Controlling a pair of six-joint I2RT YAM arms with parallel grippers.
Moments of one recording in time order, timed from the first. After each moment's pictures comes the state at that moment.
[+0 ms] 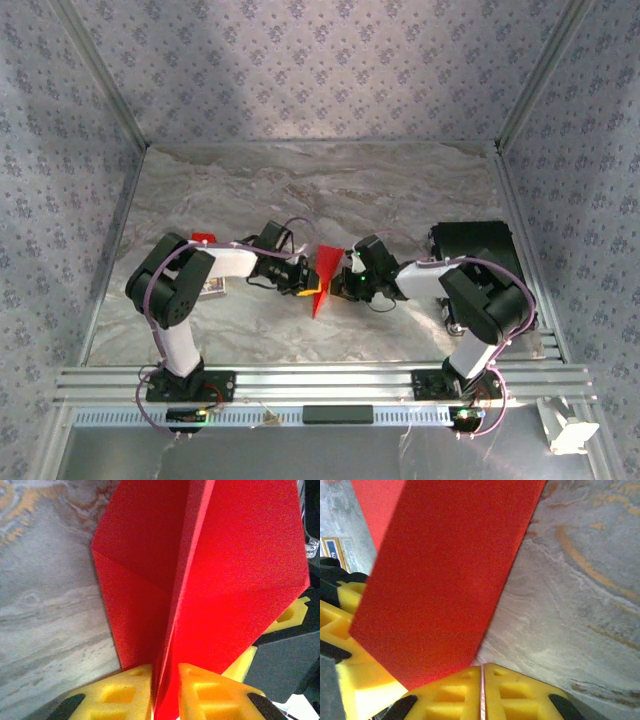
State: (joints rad) left arm -0.60 1.80 0.84 -0.14 0.77 -0.66; right arm 0.65 1.67 0.64 0.14 -0.51 0.86
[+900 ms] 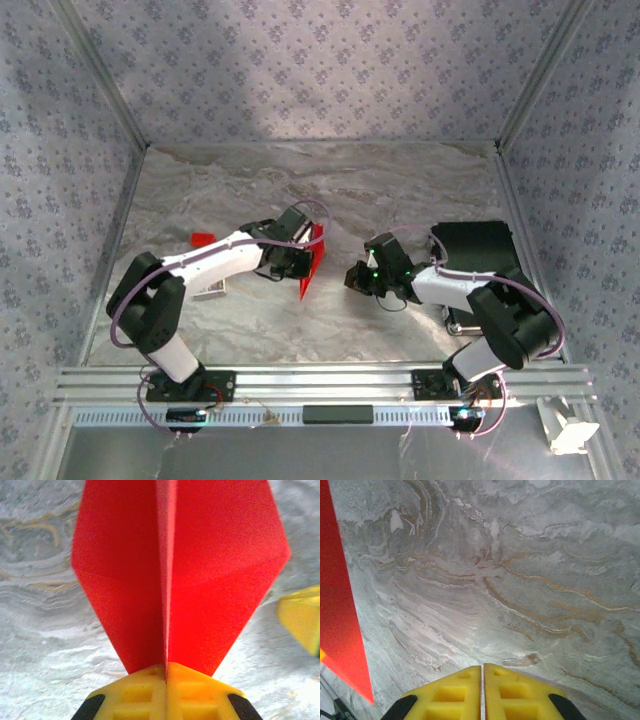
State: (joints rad) left arm -0.75 1.64 1.10 -0.65 0.10 -0.54; right arm 0.60 1.49 0.58 0.04 -0.34 0.86
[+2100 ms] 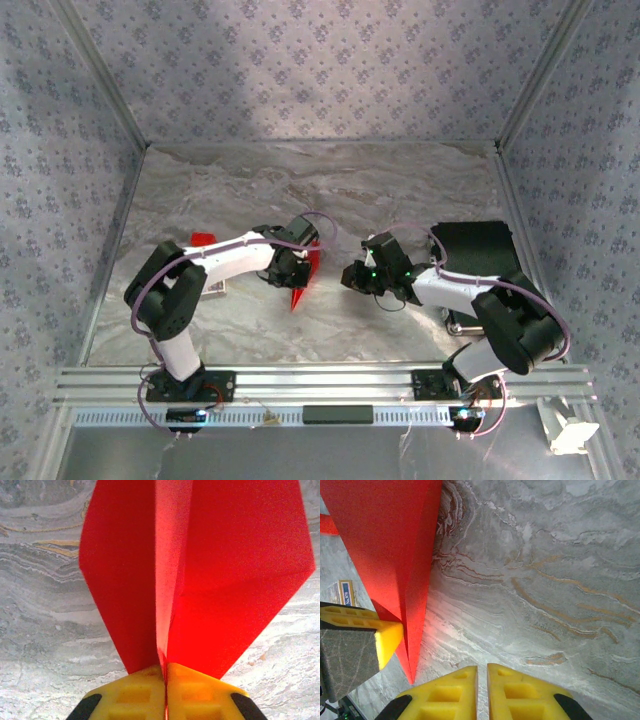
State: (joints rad) left arm -0.77 1.74 1.10 -0.71 0.05 -0.54; right arm 0.63 1.46 0.59 0.05 -0.33 0.85
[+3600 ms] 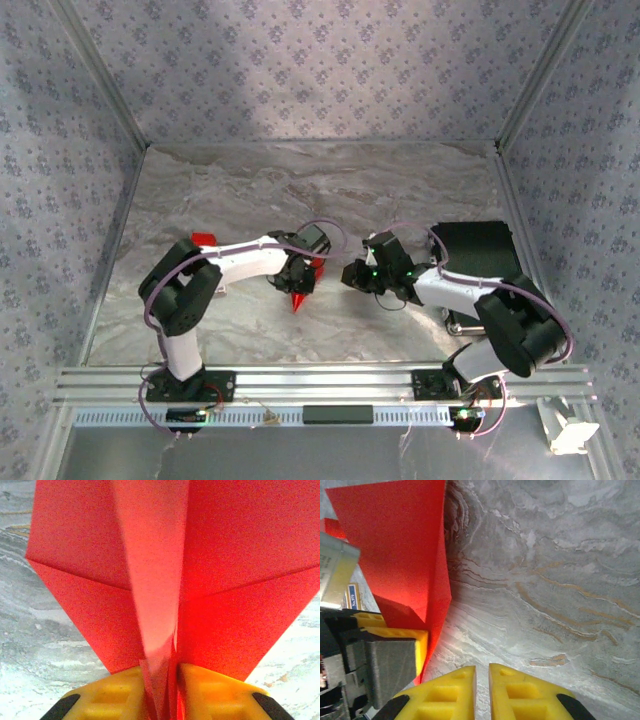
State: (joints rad) left arm -0.85 1.83 1.14 -0.74 -0.06 -0.62; right arm 0.62 1.44 0.59 0.05 -0.33 0.85
